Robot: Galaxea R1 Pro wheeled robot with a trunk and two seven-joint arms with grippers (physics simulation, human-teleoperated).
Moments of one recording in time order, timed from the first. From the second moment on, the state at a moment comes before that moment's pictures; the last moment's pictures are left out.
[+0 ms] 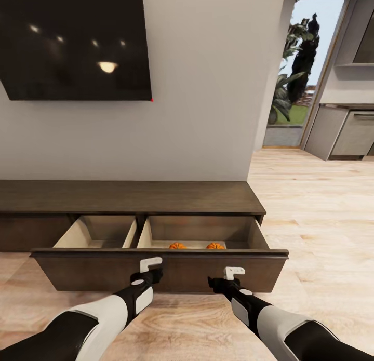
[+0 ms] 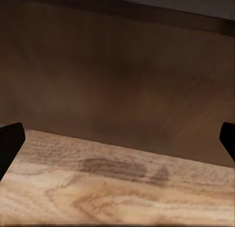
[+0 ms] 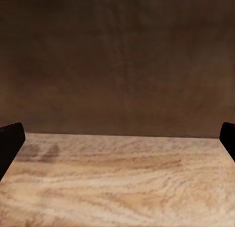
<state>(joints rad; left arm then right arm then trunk) -0.86 -0.17 -0.19 0.03 0.32 -0.17 0.24 -0.80 0.12 0.37 0.01 -0.43 -0.18 0.06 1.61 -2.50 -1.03</state>
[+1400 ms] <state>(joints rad) -0.85 -0.17 -0.19 0.03 0.26 -0.22 0.24 -0.80 0.12 0.37 0.01 -0.43 -0.20 0.06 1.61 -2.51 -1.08</state>
